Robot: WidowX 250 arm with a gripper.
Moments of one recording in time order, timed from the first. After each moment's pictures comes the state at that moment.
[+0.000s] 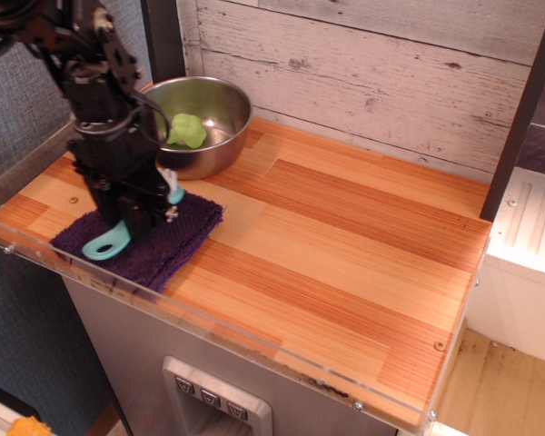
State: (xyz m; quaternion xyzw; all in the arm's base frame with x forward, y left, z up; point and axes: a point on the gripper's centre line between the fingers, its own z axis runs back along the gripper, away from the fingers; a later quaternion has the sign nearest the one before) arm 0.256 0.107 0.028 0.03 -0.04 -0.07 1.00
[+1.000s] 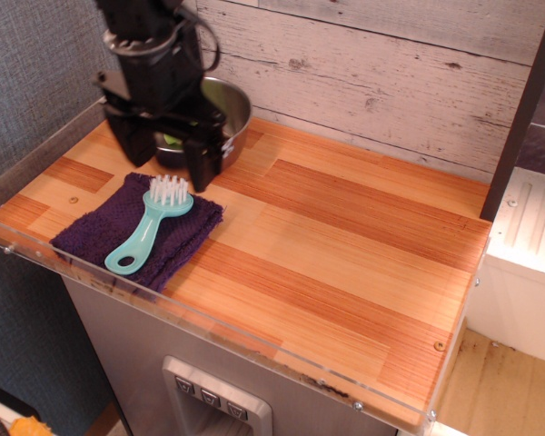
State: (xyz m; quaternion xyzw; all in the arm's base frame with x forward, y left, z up) arm 0.268 0.060 0.100 0.02 -0.09 -0.03 1.00
